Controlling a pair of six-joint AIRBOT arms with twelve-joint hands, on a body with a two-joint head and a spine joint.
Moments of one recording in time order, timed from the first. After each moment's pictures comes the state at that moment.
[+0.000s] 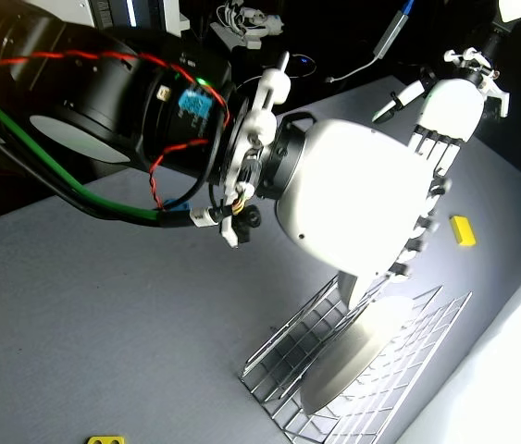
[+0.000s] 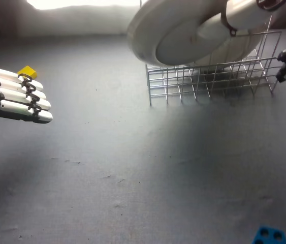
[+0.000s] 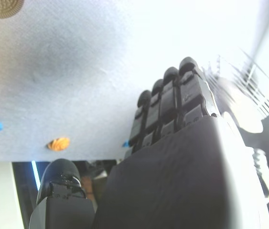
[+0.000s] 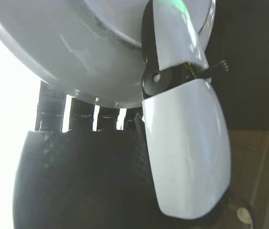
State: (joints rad) left arm 0.42 -0.91 1.60 1.76 -0.97 -0.31; right arm -0.08 -1.04 1.12 0.44 0.15 -0.80
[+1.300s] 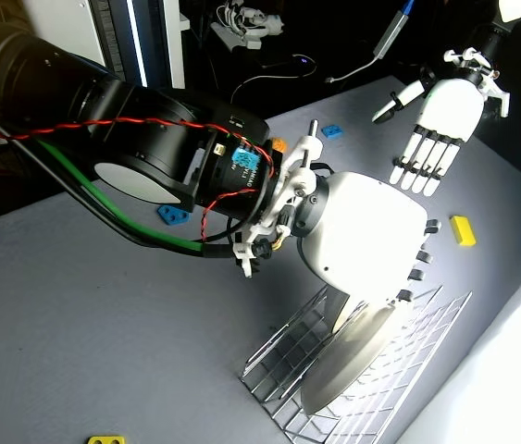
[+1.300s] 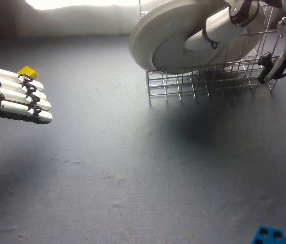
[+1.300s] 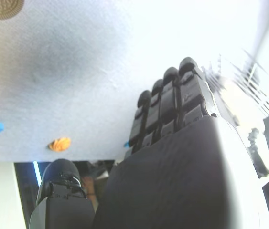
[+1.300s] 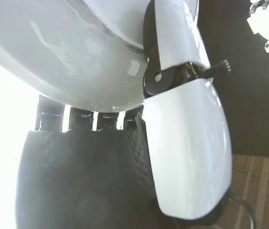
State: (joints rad) left arm 0.41 -0.91 1.60 1.77 -0.97 -0.30; right arm -0.14 -1.20 1.28 0.33 0.17 -0.79
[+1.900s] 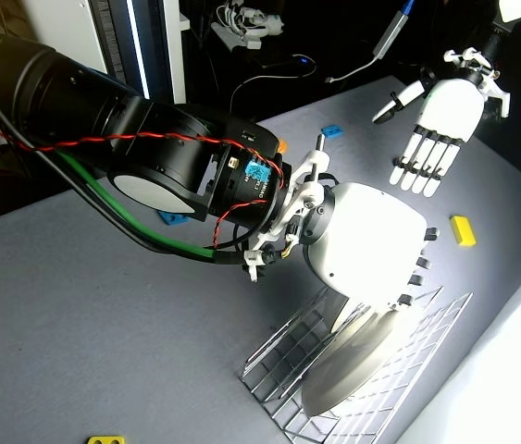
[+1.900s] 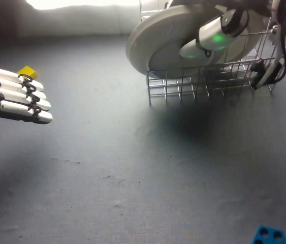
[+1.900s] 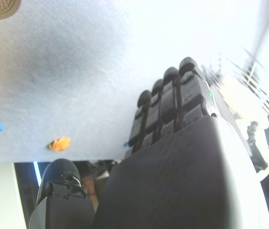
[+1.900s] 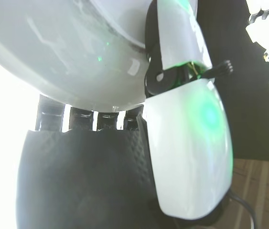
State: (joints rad) left arm 0.41 -0.91 1.60 1.77 -0.97 -0.30; right arm -0.18 -1.24 1.31 0.29 0.21 -0.78
